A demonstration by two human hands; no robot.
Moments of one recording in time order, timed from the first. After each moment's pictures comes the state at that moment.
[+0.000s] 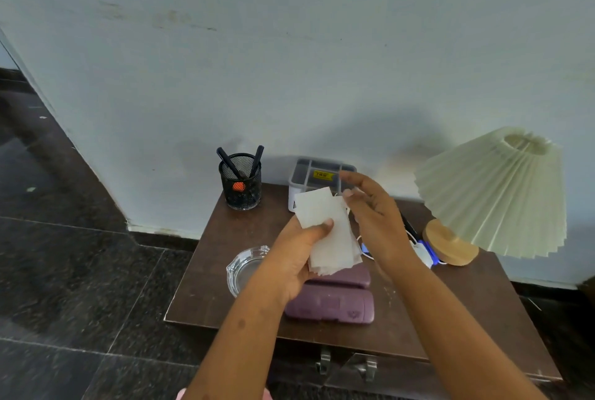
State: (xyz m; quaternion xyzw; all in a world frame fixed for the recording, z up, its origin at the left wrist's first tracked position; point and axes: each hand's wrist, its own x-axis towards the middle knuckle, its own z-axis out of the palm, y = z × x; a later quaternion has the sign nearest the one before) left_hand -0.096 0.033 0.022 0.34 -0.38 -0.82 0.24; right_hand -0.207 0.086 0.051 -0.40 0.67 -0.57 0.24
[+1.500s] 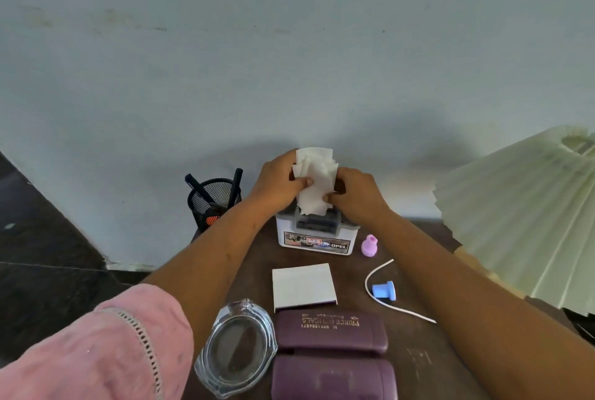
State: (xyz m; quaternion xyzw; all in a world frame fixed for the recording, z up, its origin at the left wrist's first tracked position) left_hand -0.187 -0.140 0.005 0.35 -0.82 -0.36 0.27; right_hand -0.312 -0.047 -0.001 -0.51 0.80 -0.29 0.13
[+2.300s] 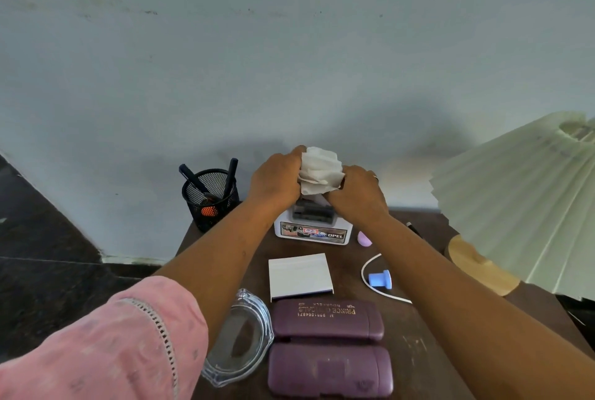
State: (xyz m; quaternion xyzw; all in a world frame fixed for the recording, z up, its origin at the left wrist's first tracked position) left_hand -0.193 -0.133 -0.005 0.37 -0.90 -0.11 0.18; right_hand -0.301 -0.036 -0.013 -0.45 0.83 -0.32 0.09
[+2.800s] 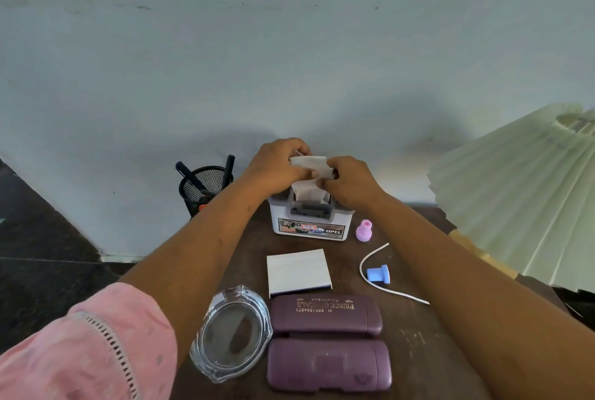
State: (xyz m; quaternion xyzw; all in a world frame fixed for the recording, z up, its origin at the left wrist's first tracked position) left_hand -0.190 -0.142 0.014 0.33 -0.88 -0.30 0.20; right_hand -0.307 -0.043 0.006 -0.51 0.80 -0.27 0.14
